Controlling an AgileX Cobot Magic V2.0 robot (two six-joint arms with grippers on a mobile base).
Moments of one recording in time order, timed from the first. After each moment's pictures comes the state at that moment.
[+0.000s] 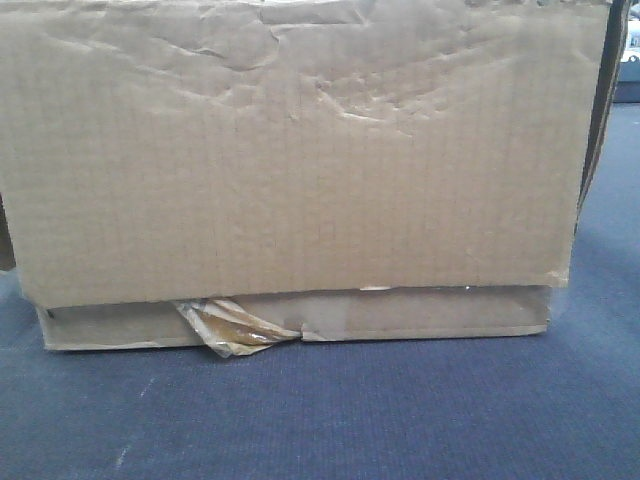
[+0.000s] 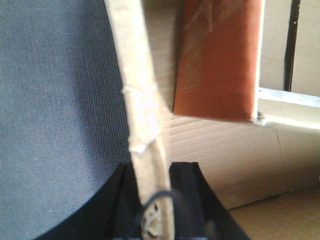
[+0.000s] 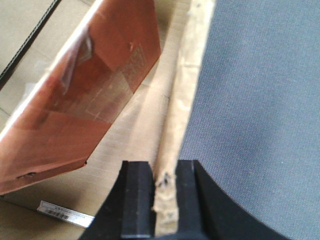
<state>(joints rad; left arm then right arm) -0.23 1.58 -1.48 -0.06 1.17 -0.15 0.34 1.54 -1.39 0.16 1.00 -0.09</state>
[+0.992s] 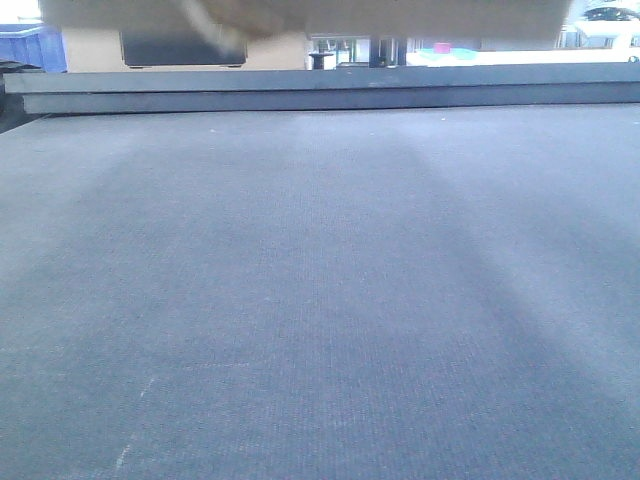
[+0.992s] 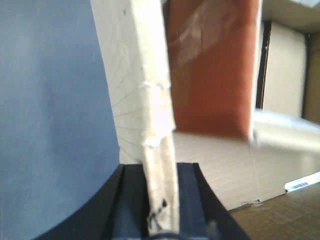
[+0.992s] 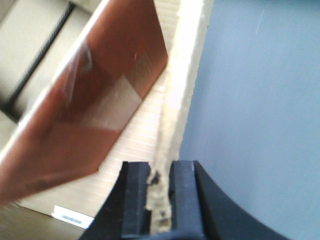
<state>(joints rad) -0.34 1.38 -1.92 0.02 1.25 -0.20 0.34 1.24 -1.64 0.13 1.02 -0.04</state>
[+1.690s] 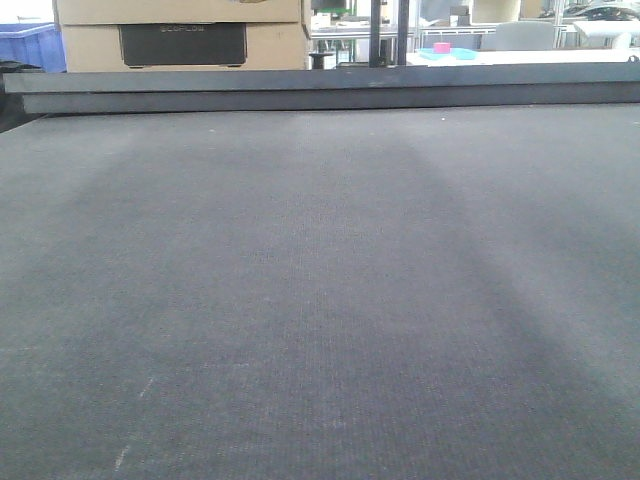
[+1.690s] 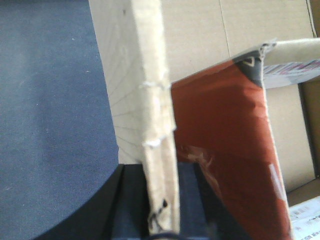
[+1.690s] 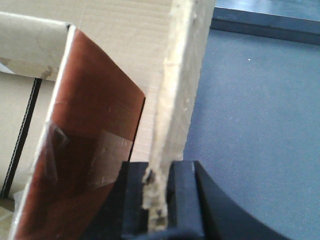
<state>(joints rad) -0.35 1.36 -1.94 0.02 1.26 -0.20 0.34 1.22 -1.66 0.13 1.03 -0.04</state>
